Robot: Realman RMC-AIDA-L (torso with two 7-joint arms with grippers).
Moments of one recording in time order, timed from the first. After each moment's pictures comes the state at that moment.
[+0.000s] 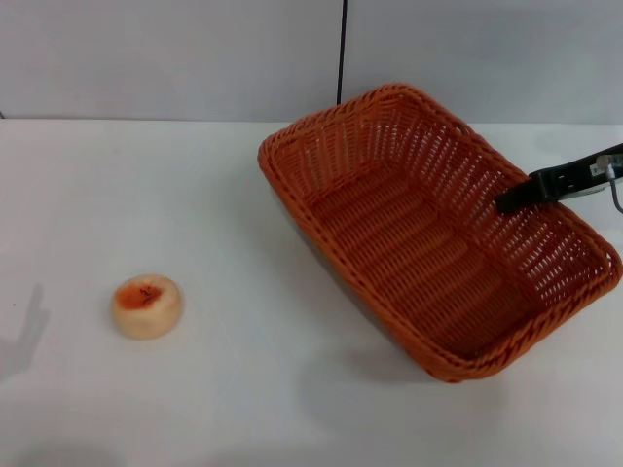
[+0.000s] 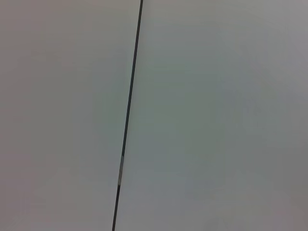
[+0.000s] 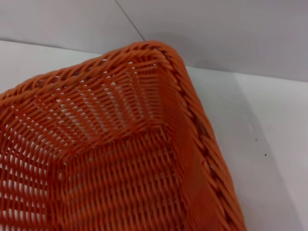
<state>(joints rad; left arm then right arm) 0.03 -2.07 -0.50 -0.10 2.13 1.66 -0.31 0.81 2.00 -0.69 -0.72 -2.60 -1.42 2.33</state>
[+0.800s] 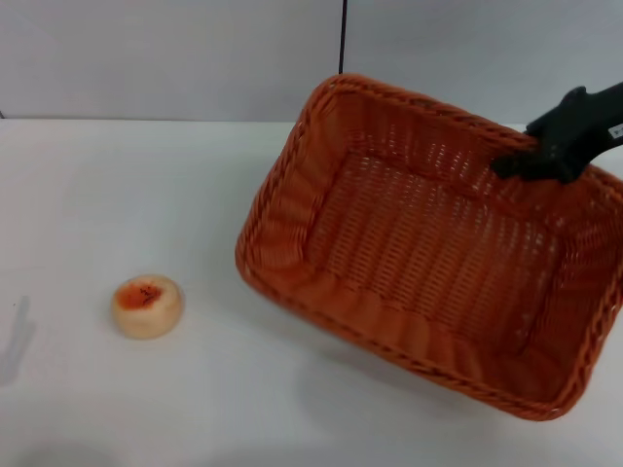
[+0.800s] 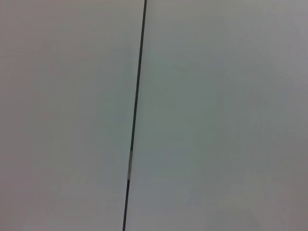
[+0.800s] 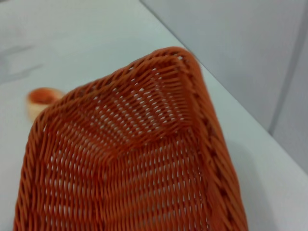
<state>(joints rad) 0.04 -2.06 -0.50 -0.08 2.13 1.67 -0.31 0.78 2.03 -0.82 -1.12 -2.50 -1.69 1.90</state>
